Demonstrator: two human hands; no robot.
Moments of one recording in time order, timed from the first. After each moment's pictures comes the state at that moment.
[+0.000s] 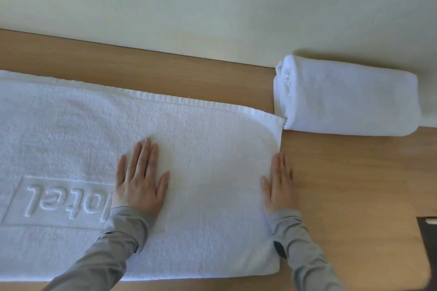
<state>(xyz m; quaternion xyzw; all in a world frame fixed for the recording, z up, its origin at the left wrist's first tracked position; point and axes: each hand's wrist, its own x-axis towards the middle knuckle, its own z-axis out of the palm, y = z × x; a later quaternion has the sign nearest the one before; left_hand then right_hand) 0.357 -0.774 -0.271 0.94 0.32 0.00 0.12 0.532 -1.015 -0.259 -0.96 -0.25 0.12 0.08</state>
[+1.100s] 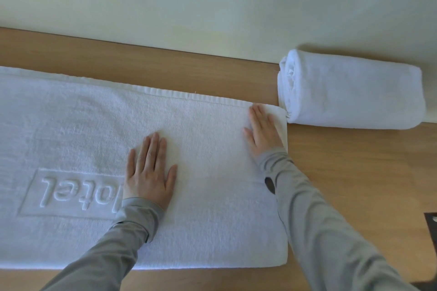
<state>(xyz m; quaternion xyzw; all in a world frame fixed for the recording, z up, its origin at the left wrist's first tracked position) 0.357 -0.775 -0.261 0.94 0.32 -0.01 0.13 0.597 -0.929 -0.260 -0.91 -0.39 0.10 0.08</state>
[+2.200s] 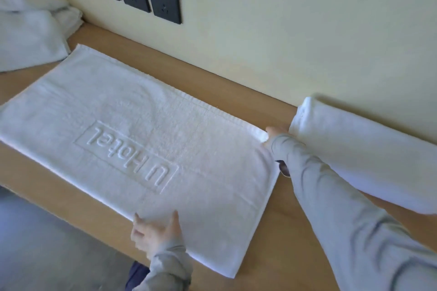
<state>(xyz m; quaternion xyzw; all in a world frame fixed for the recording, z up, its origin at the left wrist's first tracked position) 0.366 -0.959 -0.197 0.30 0.84 0.19 0.41 0.670 -0.892 -0.181 -0.86 -0.40 0.26 -0.15</state>
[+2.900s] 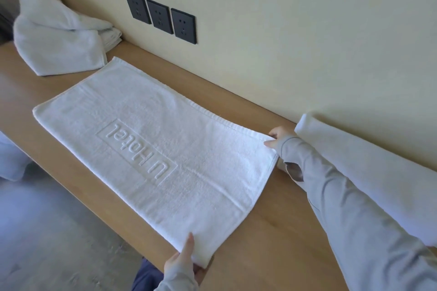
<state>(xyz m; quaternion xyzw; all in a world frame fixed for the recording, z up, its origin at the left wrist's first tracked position) 0.405 -1.047 -0.166 -0.04 0.72 0.28 0.63 0.702 -0.912 -0.142 -0.84 -0.43 0.31 0.07</state>
